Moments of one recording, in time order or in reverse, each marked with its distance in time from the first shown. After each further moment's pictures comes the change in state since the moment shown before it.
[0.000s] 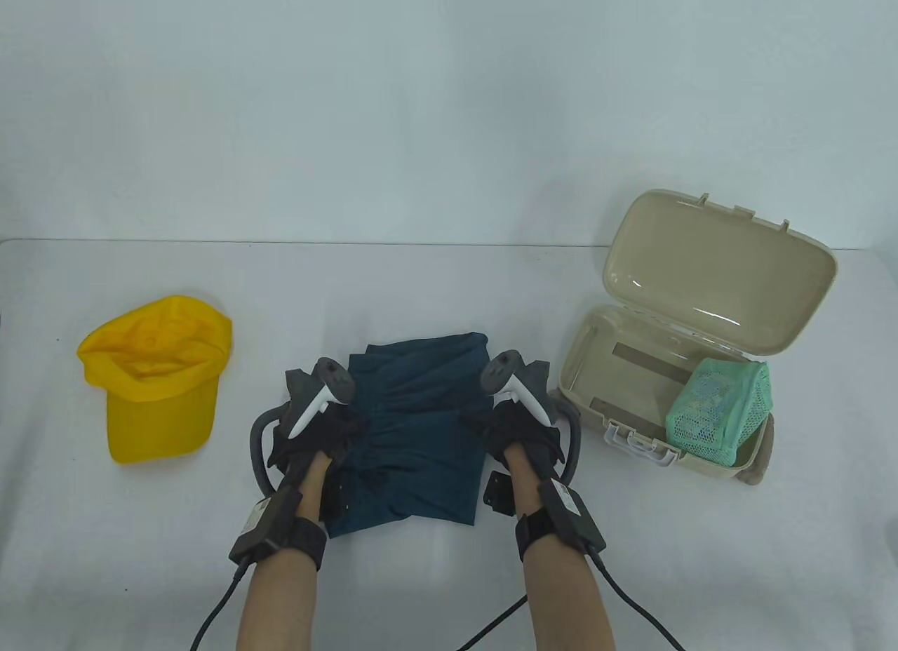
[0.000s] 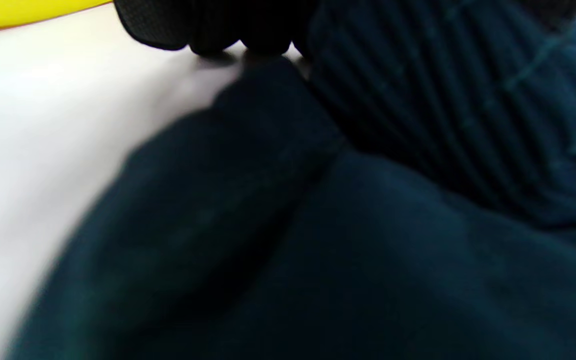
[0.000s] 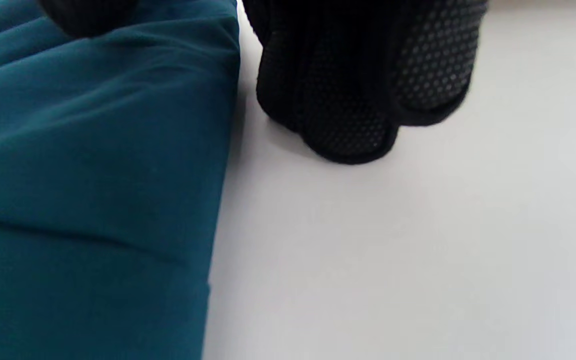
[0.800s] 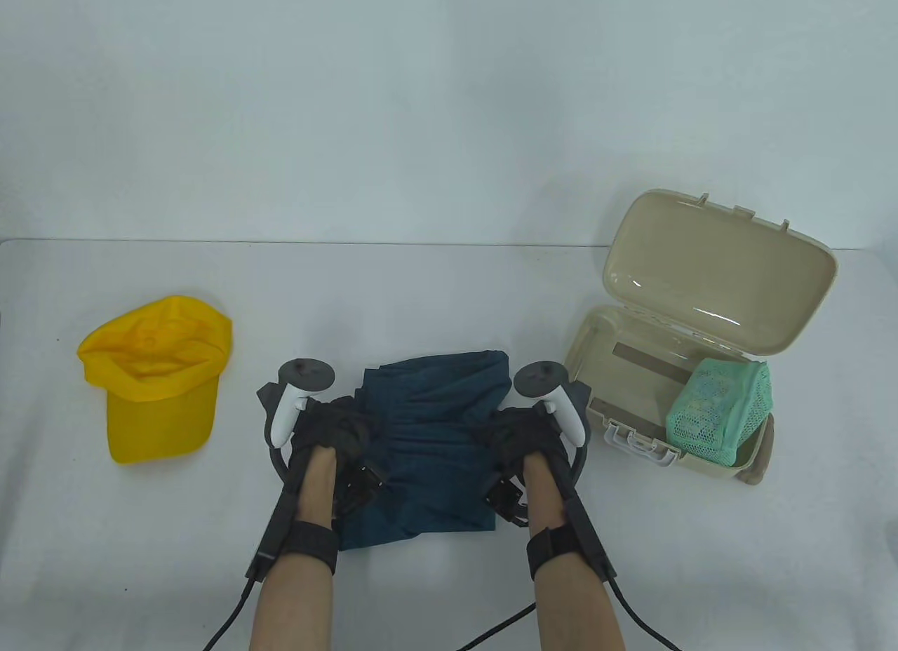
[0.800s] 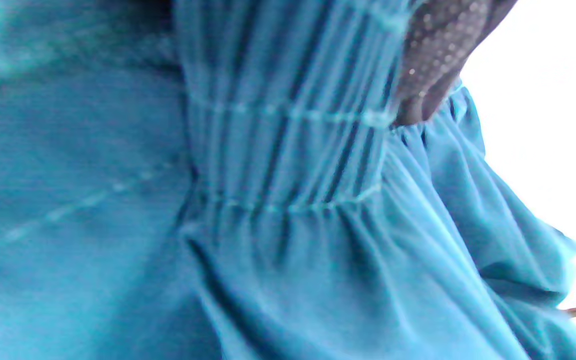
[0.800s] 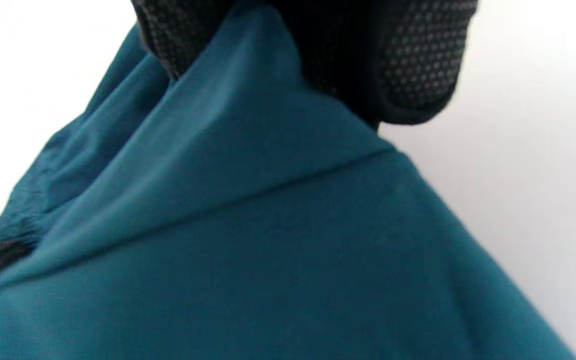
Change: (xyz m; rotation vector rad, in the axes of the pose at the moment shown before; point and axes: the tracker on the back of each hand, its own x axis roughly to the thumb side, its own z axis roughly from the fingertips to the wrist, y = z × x) left_hand -0.006 0.011 0.017 -0.210 -0.179 0.704; right_hand -0.034 -0.009 0.011 0.151 -0.127 -0.510
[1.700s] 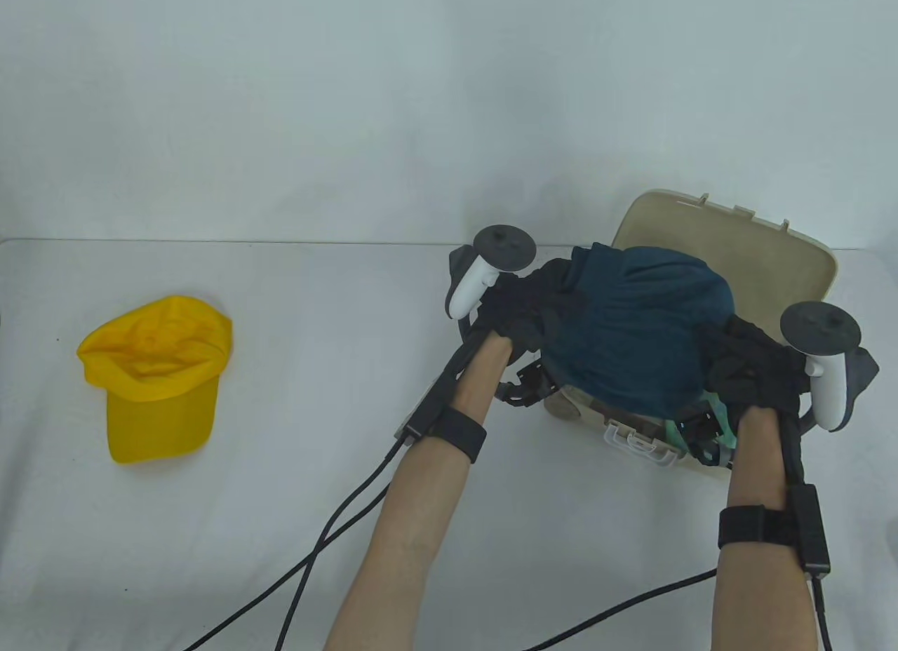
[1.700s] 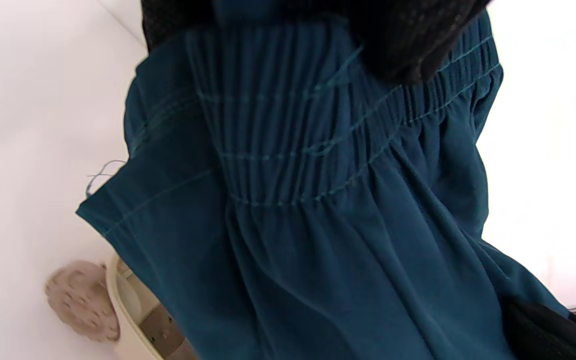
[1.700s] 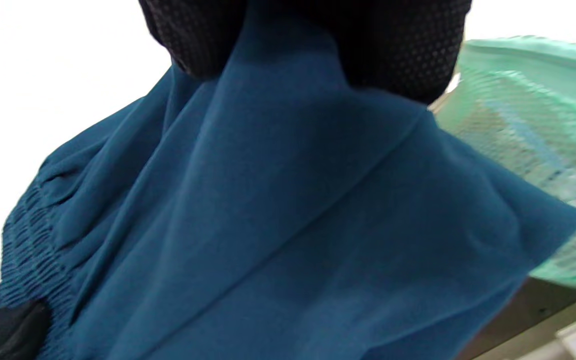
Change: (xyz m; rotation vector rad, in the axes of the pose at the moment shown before) left_hand 0.266 -0.105 0.008 -0.219 -0.544 -0.150; right_hand -0.072 -0.233 0.113 -0.567 -0.024 -0.247
